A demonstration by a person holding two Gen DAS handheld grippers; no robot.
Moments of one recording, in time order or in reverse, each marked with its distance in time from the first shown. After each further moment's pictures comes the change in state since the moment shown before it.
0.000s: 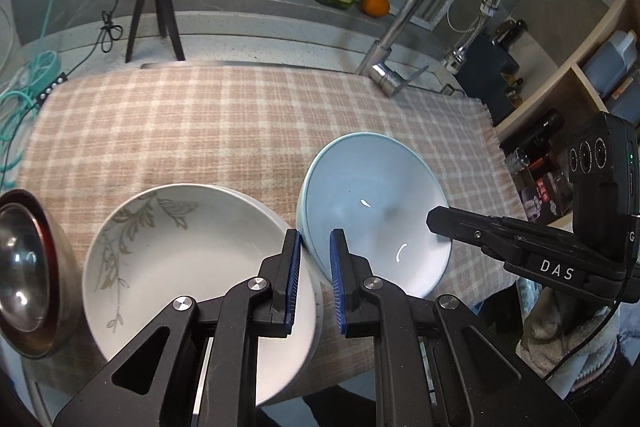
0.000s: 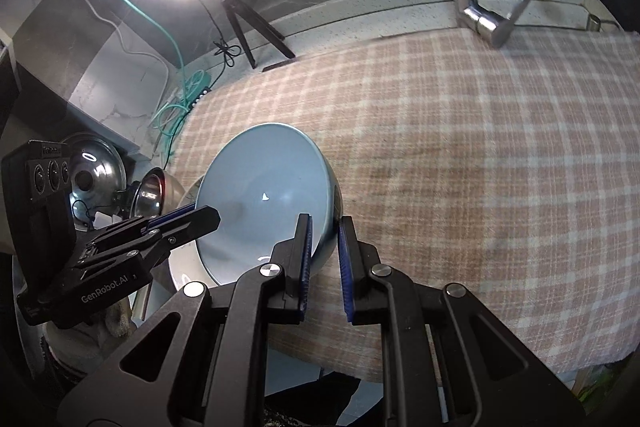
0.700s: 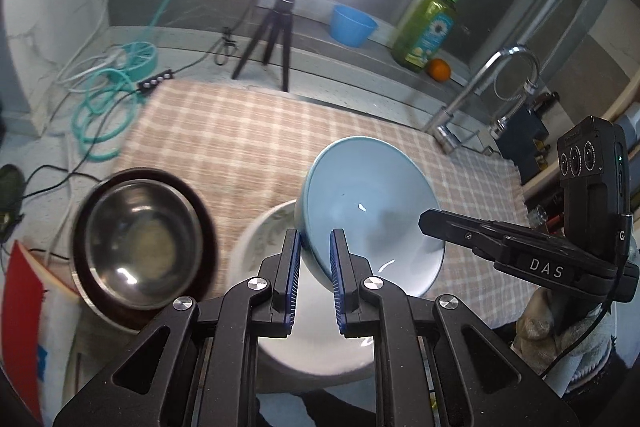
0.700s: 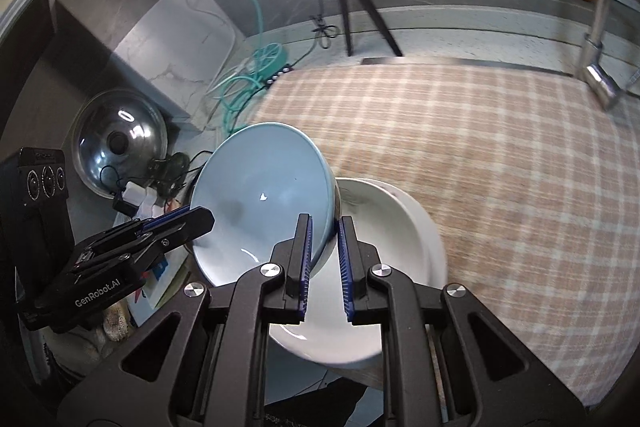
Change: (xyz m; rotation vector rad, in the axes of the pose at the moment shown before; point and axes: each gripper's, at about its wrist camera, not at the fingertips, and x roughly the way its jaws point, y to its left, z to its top) left arm -0.084 0.094 -0.020 -0.167 -0.147 0.100; right arm 0.051 0.131 0.018 -0.201 0.053 0.113
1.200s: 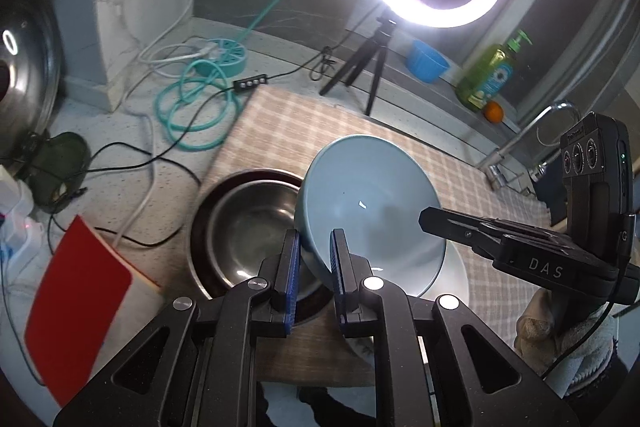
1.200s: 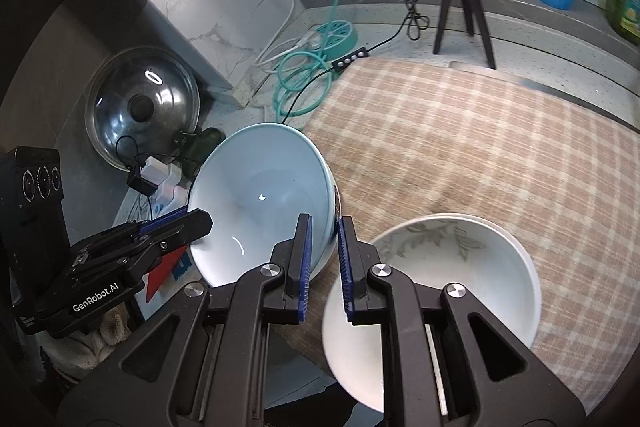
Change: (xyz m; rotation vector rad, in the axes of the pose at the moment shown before) left arm -0.036 0.087 -0.005 -0.141 -0.060 0.109; right arm 0.067 0.083 0.023 -0.141 0.083 0.055
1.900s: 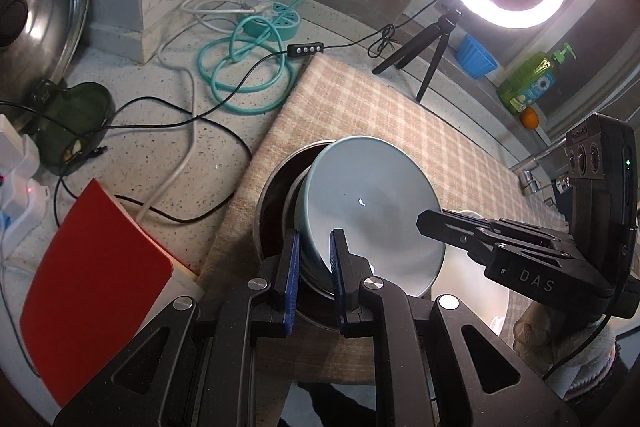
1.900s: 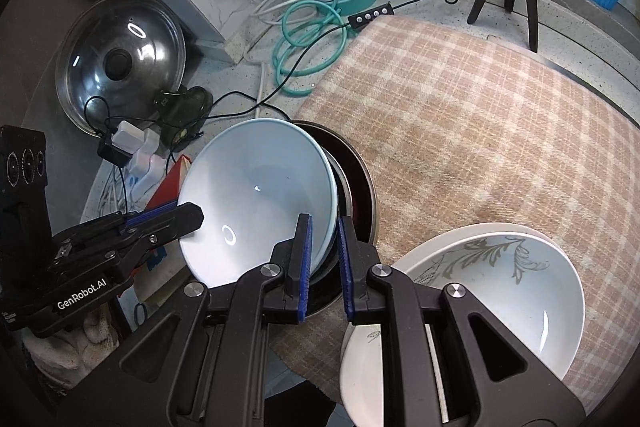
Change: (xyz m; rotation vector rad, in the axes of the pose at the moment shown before) left arm 0.028 0.058 -0.008 -0.103 0.083 0.034; right arm 0.071 0.021 0.003 -0.048 0.128 -0.054
